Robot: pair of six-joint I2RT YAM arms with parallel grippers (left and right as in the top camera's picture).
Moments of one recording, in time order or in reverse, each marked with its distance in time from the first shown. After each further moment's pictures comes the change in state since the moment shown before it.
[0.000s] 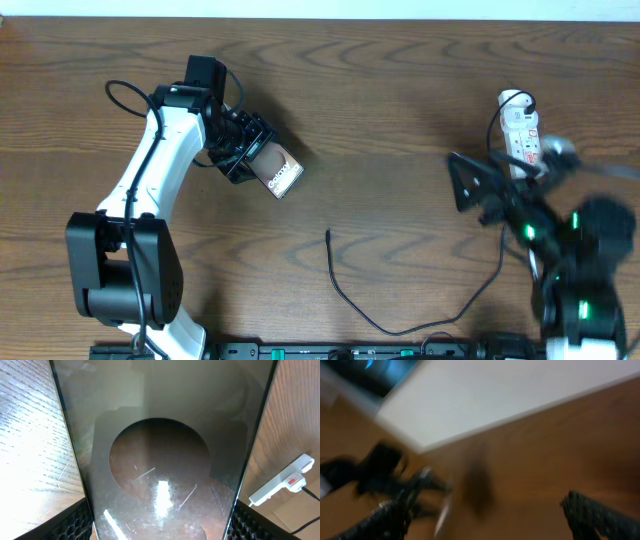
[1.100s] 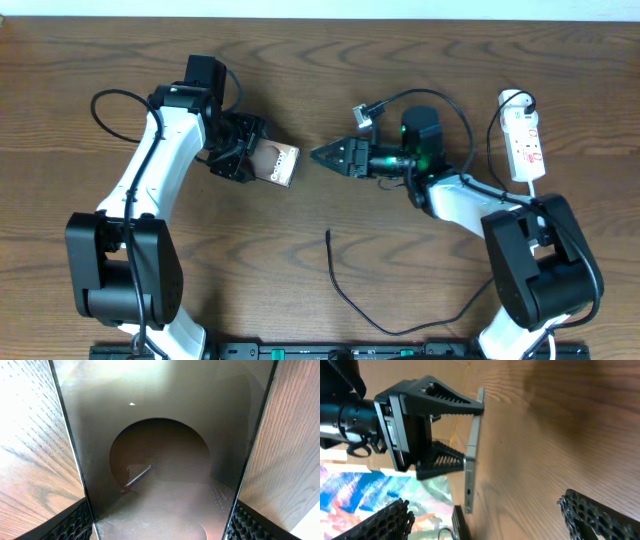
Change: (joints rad) left arm 0.000 0.000 0.000 0.008 -0.106 -0.462; right arm 0.443 1.069 0.108 0.829 -0.317 0.372
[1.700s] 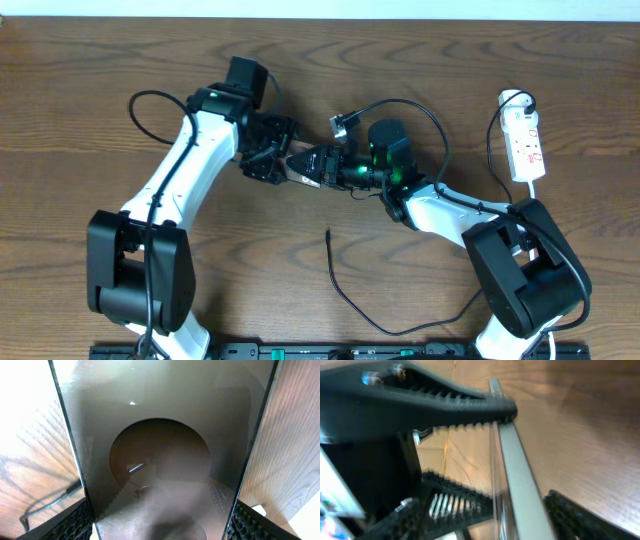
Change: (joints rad) left arm -0.158 0.000 0.000 0.066 0.009 -0.174; right arm 0.143 0.000 0.000 0.013 0.205 0.140
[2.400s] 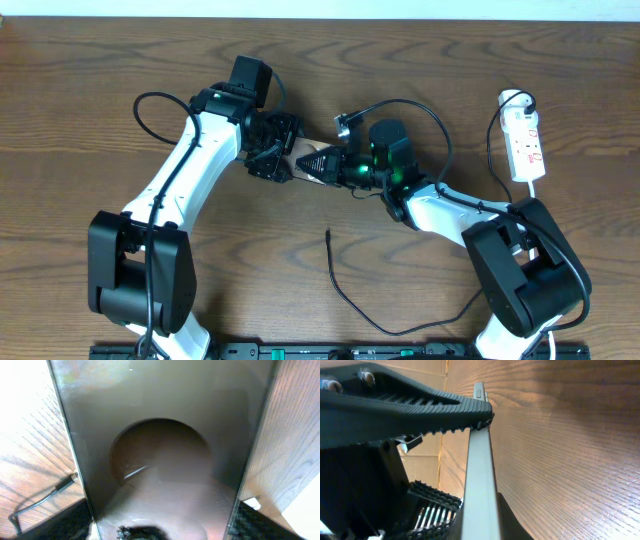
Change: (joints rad) left arm -0.013 -0.002 0.000 0.032 0.022 -0.010; right arm -0.005 0.002 -0.002 -0.012 0.043 -0.001
